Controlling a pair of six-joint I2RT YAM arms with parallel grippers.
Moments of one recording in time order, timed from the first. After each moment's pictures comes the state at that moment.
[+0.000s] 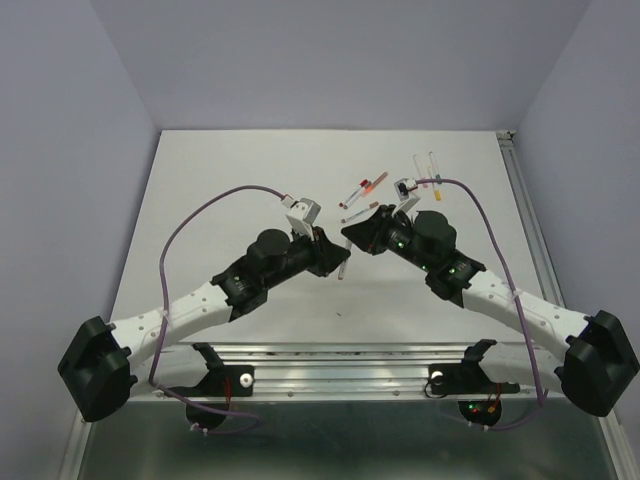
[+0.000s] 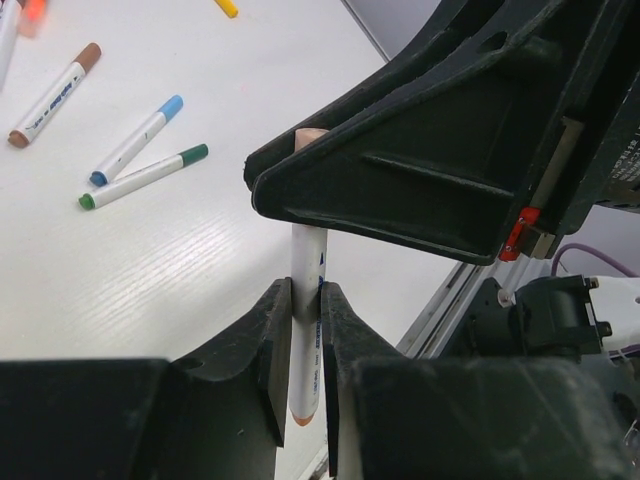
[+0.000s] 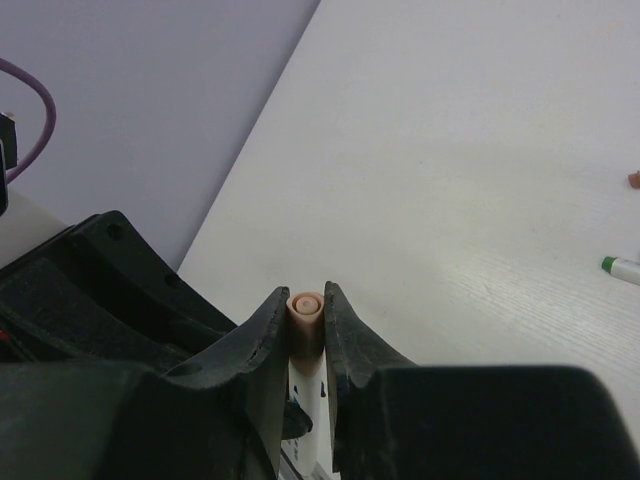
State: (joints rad) left arm -0.87 1.08 0.65 0.25 0.08 -0.57; right arm 0.70 1.14 0.71 0.32 -0.10 0.71
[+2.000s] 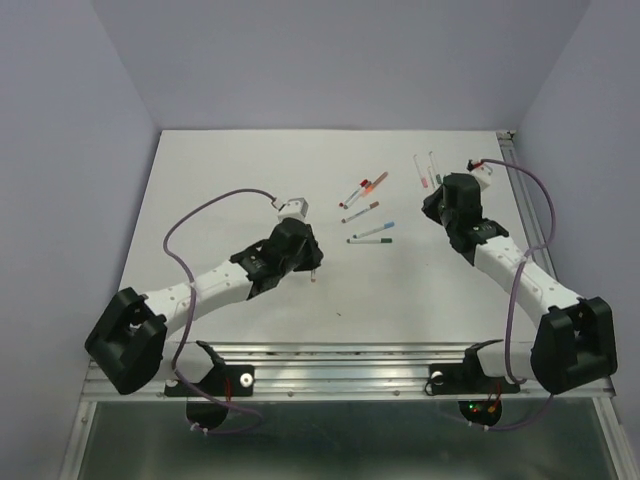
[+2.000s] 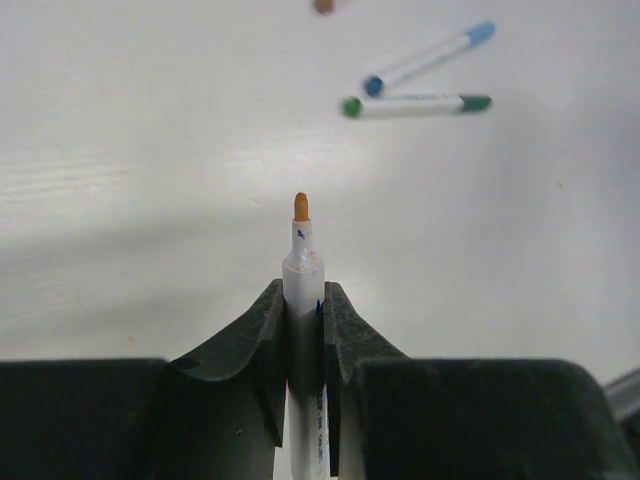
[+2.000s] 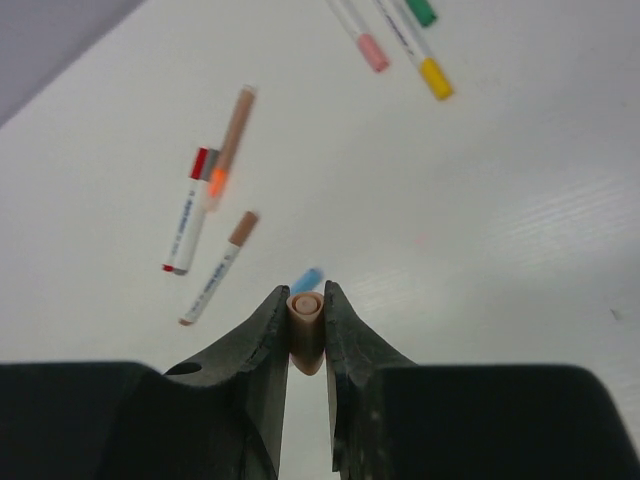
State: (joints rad) left arm -0.84 1.26 0.71 -0.09 -0.17 -0.73; right arm 0.31 1.28 0.91 -0.05 0.33 0.70
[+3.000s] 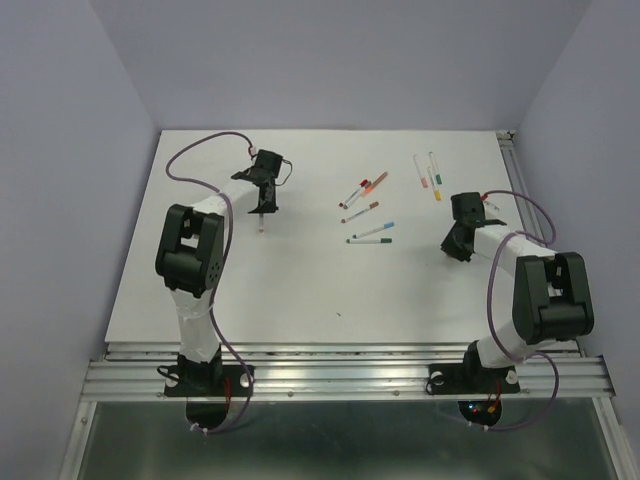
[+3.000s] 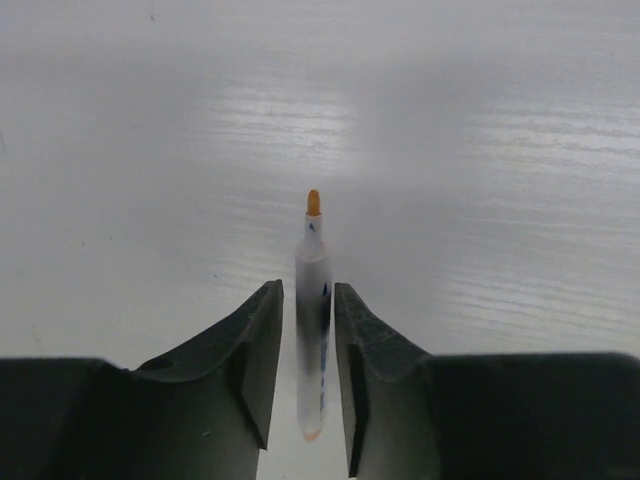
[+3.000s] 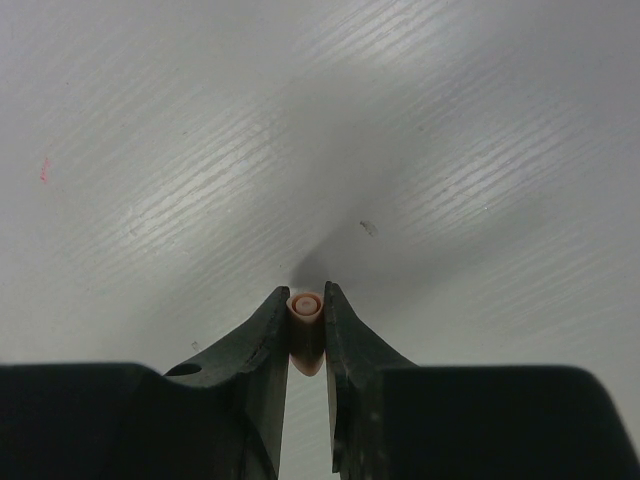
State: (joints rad) left arm -0.33 1.97 1.41 -0.44 -0.33 -0.29; right arm 0.06 1.54 0.83 -0.37 0.30 0.65
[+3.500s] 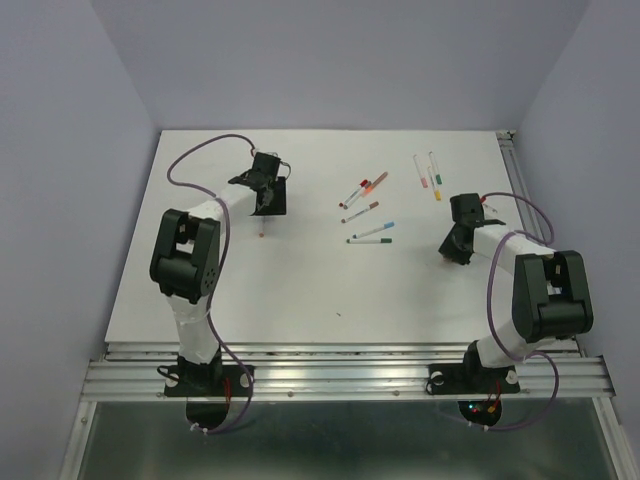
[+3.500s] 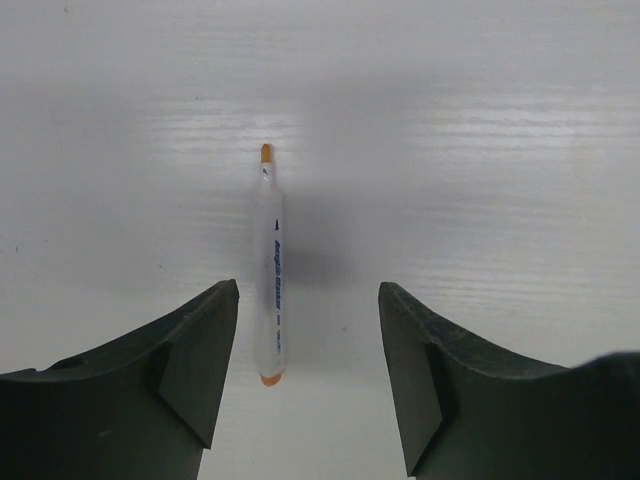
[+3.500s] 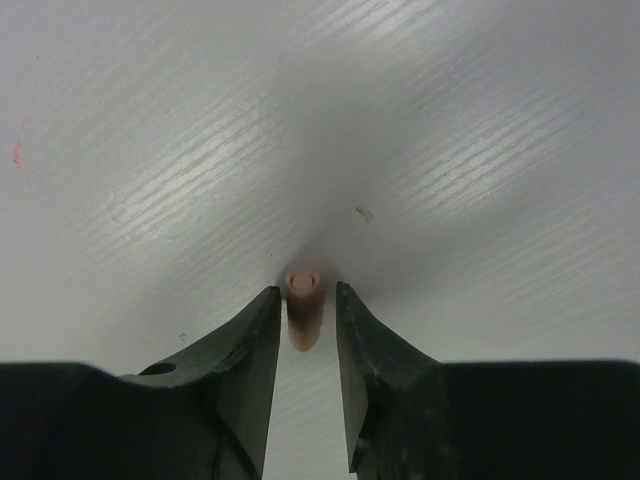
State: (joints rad) left arm -0.33 1.94 1.37 -0.40 -0.24 -0.28; right arm 0.06 1.55 0.83 -0.39 0.28 0.65
